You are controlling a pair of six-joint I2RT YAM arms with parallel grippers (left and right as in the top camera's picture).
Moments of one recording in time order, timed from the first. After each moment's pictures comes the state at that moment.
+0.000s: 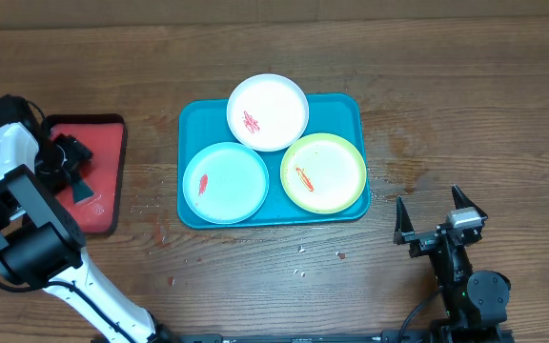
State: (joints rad) left arm 0.56 2.16 1.59 -0.84 0.02 -0.37; right arm 0.09 0.01 0.02 -0.03 -0.09 -0.04
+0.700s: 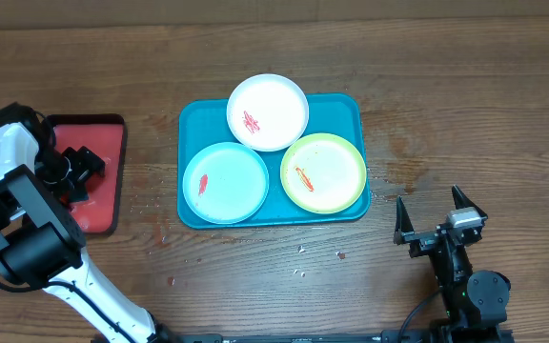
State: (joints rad) left arm 0.56 2.16 1.59 -1.05 0.02 -0.37; right arm 0.09 0.01 0.02 -0.03 -0.09 -0.04
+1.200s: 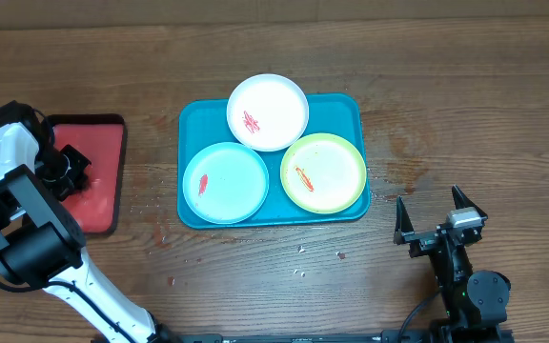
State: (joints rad) left arm 0.56 2.16 1.59 -1.00 0.02 -0.36; right arm 0.09 0.01 0.02 -0.03 -0.09 -0.04
